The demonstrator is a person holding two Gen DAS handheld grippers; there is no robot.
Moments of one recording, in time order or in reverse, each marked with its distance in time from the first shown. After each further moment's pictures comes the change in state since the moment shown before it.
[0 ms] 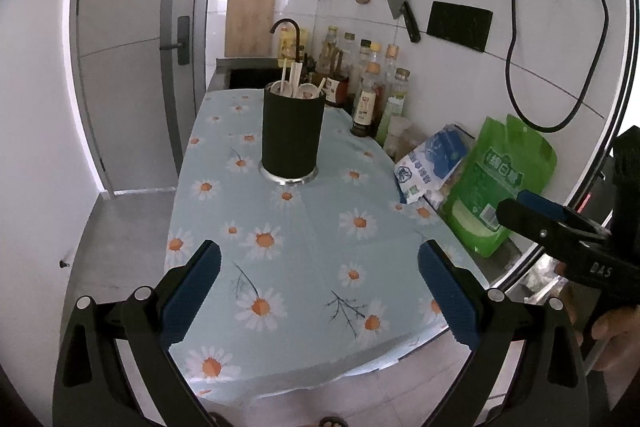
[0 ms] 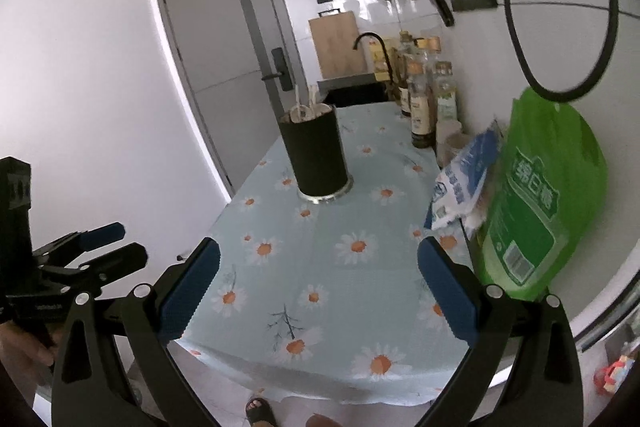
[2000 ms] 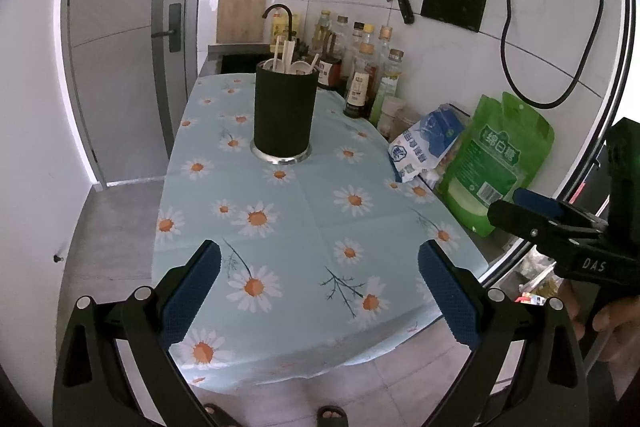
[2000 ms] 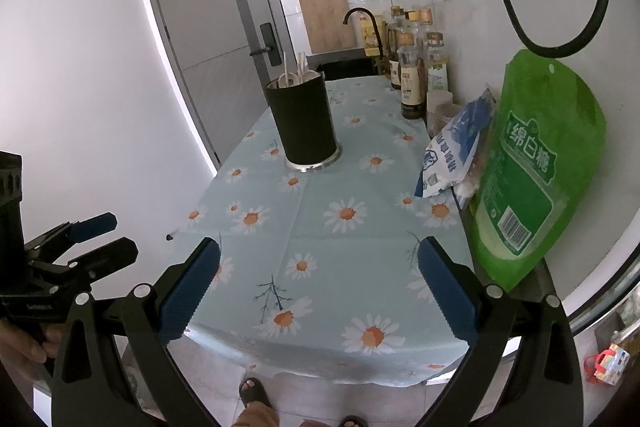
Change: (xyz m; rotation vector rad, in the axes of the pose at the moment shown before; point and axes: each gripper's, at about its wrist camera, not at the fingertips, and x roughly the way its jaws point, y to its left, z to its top) left arm 0.009 -0.002 -0.017 0.012 0.043 -0.017; right arm 0.009 -0.005 -0.019 -0.002 0.075 -0.029
